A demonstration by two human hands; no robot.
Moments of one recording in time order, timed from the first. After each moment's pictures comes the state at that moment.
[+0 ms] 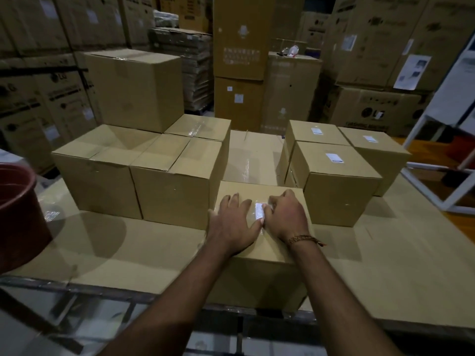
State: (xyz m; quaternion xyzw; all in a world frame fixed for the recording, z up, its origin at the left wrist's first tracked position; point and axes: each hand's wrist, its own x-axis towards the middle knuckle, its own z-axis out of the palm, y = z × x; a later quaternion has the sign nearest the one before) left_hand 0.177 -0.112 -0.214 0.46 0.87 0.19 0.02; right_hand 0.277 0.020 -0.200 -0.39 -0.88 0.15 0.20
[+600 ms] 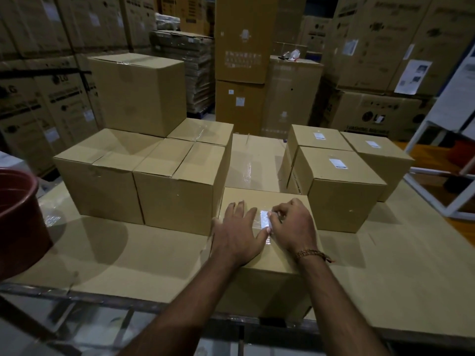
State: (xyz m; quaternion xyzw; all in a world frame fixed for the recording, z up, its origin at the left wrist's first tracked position) left_hand 0.177 -0.113 -0.219 0.47 0.87 0.16 0.01; right_hand 0.280 0.025 -0.217 -0.38 -0.86 0.18 0.29
